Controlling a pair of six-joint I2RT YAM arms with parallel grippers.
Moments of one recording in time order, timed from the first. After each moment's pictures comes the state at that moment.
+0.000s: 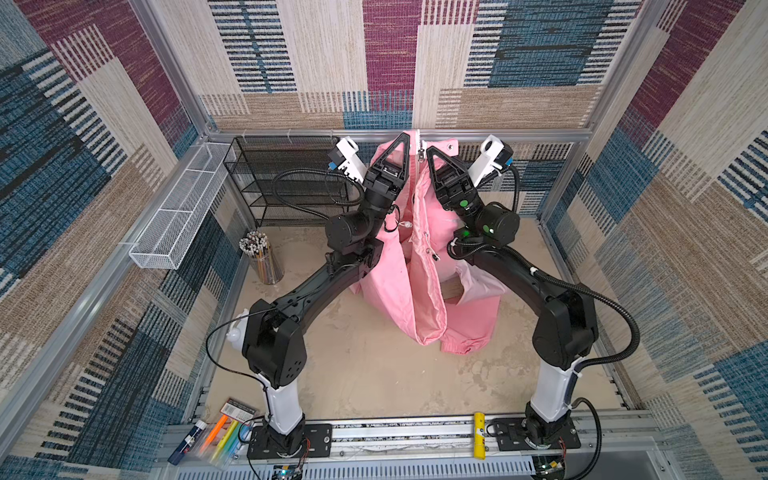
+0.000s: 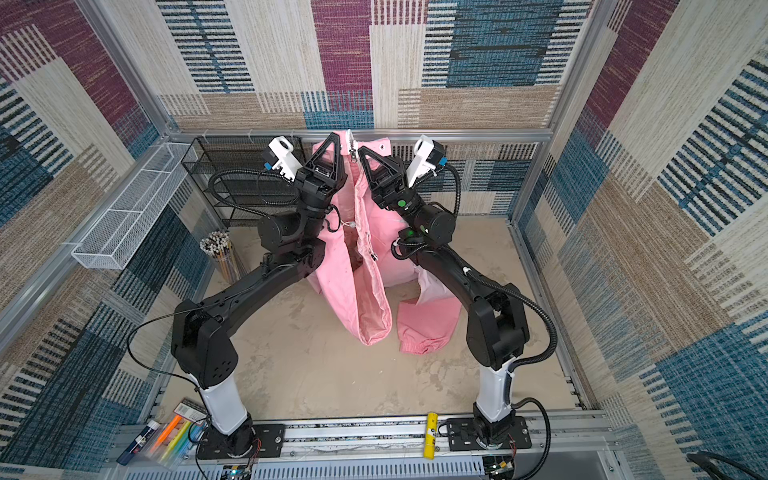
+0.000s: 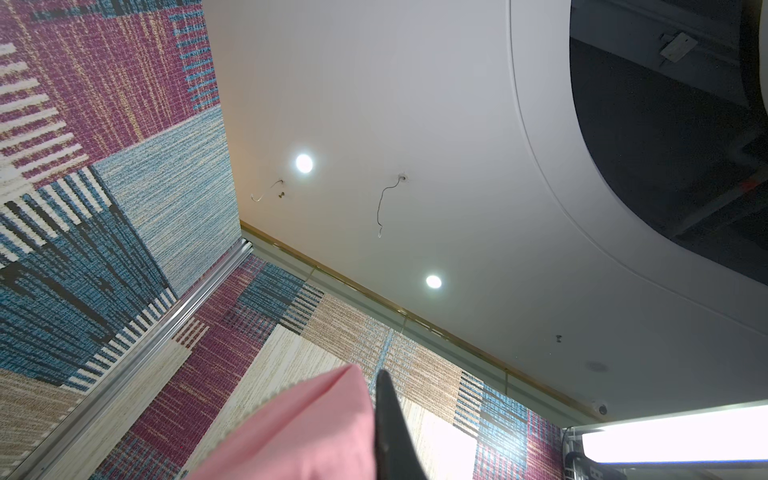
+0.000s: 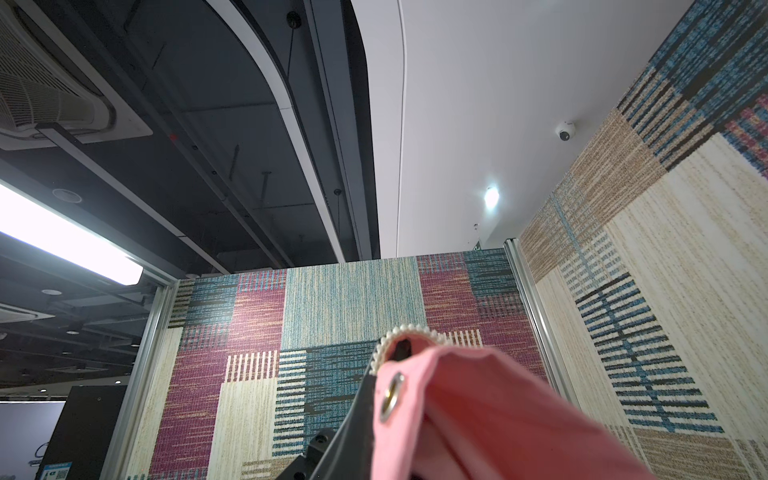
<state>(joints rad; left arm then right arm) -0.61 1.84 1.68 1.28 0.18 -1.23 0.49 1.88 1.70 1.41 -0.50 1.03</state>
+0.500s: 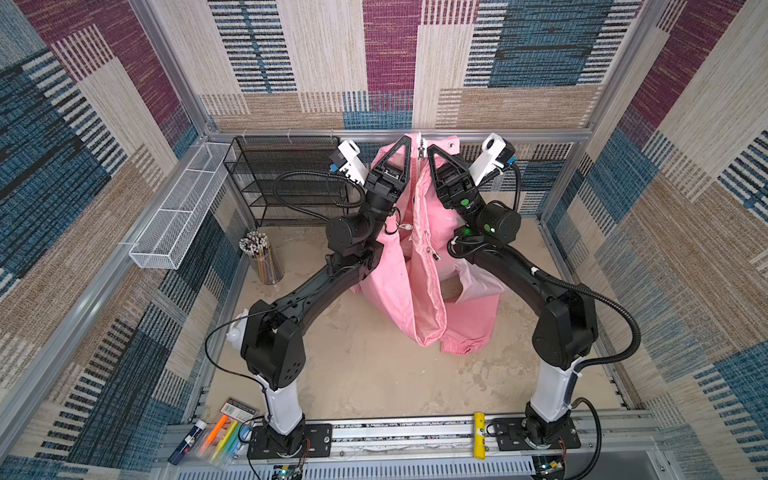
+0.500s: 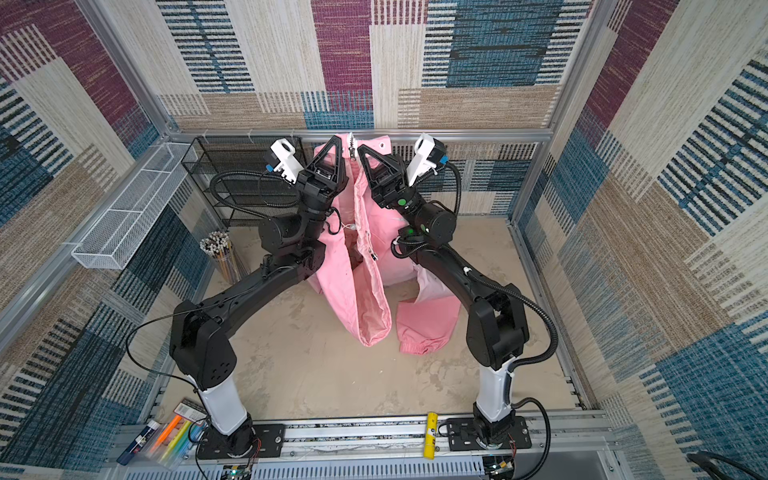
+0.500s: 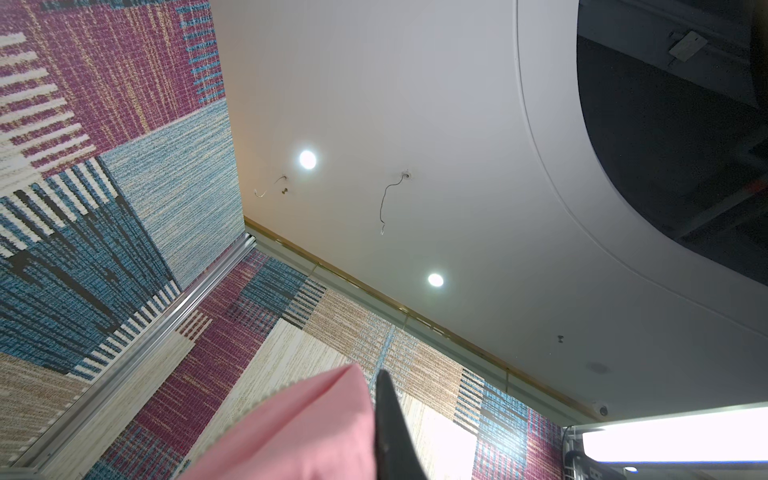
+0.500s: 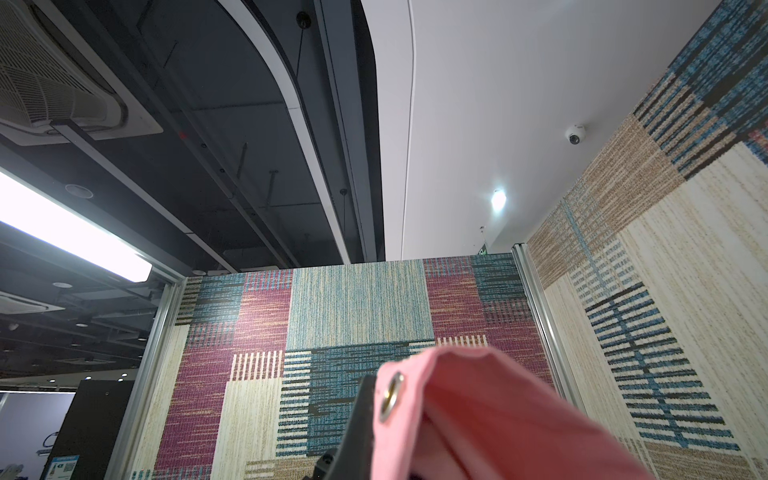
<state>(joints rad) -0.61 1.82 1.65 1.28 0.18 -1.23 0.49 1.88 1.72 1.41 -0.51 1.03</state>
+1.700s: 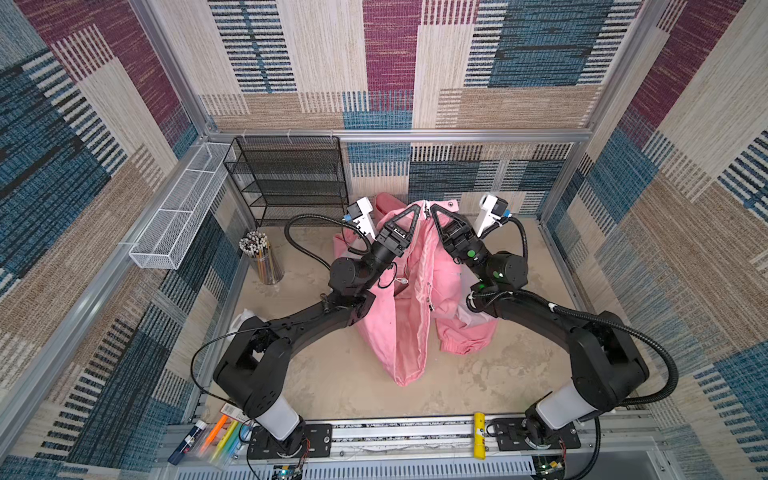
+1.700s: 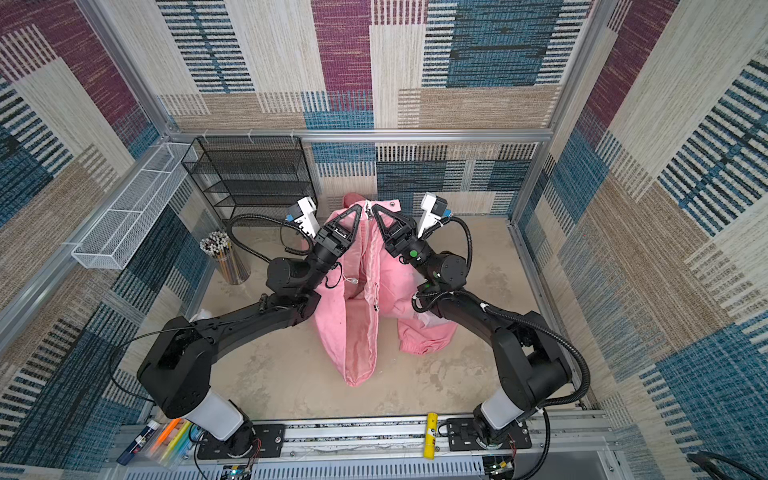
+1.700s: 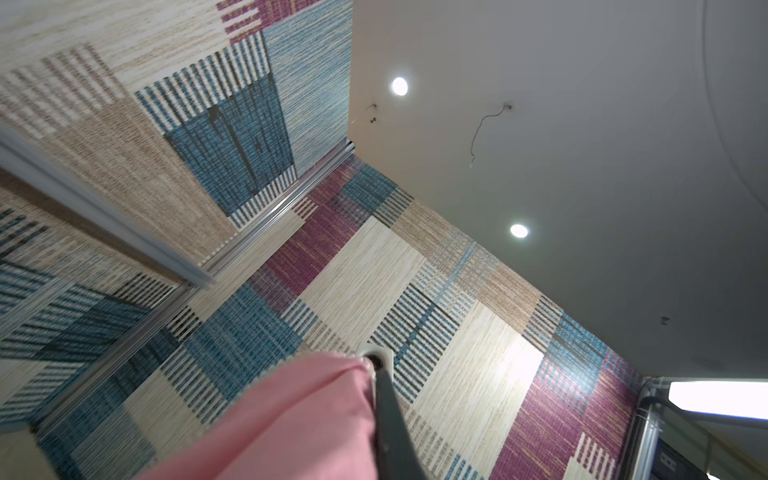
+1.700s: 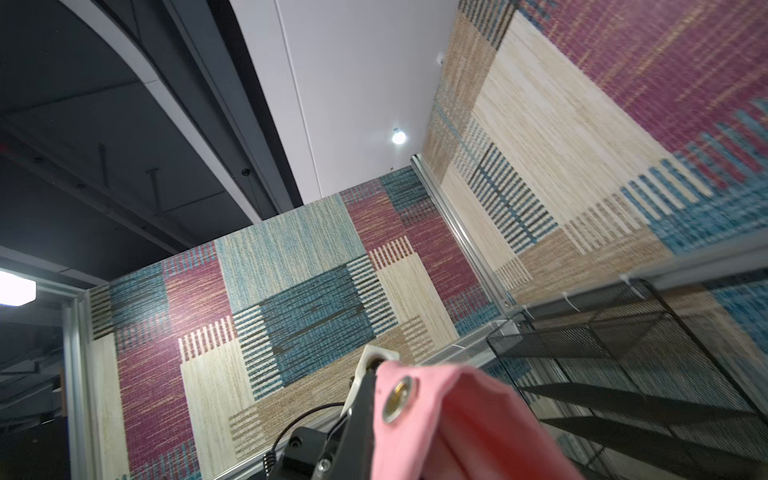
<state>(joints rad) -0.68 1.63 1.01 1.31 0.19 -1.10 0.49 1.57 0.93 1.41 -0.38 0.98</state>
